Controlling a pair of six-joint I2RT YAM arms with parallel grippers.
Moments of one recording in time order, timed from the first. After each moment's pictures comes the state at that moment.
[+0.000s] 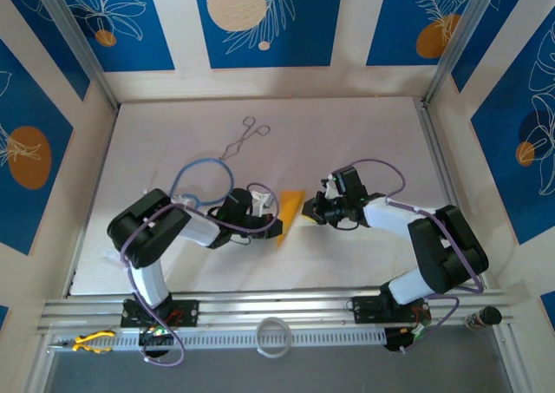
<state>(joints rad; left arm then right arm) -0.71 1.82 0.58 0.62 0.62 -0.78 0.42 1.48 0.63 -0.07 -0.60 0.88</state>
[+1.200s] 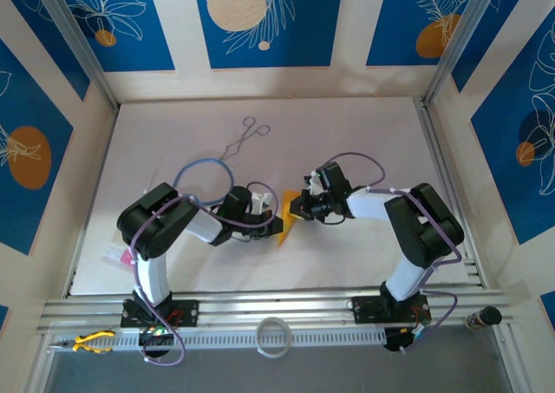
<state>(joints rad) -0.69 1.89 0.61 0.65 0.71 -0.93 0.47 1.68 0.74 0.01 -0.63 0.79</state>
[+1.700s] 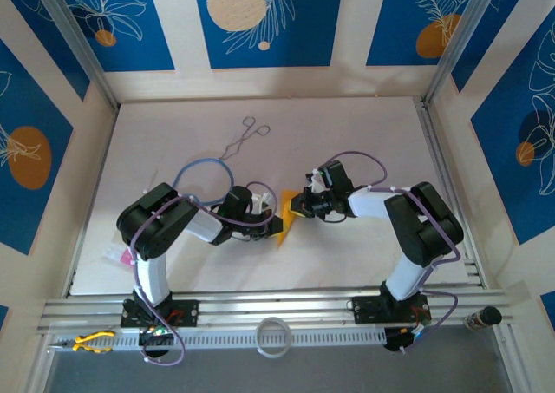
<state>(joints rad) -0.68 1.89 0.62 0.62 0.70 -0.97 0.45 1.70 0.74 0.06 -0.65 0.79</state>
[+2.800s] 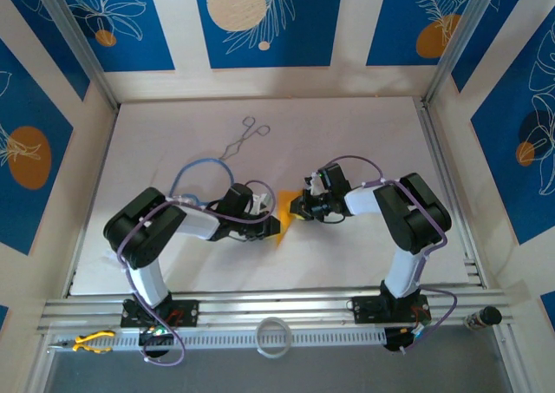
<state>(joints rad) -0.68 1.78 0.65 0.34 0.65 -0.86 0.44 1.81 0.75 0.10 -0.70 0.79</state>
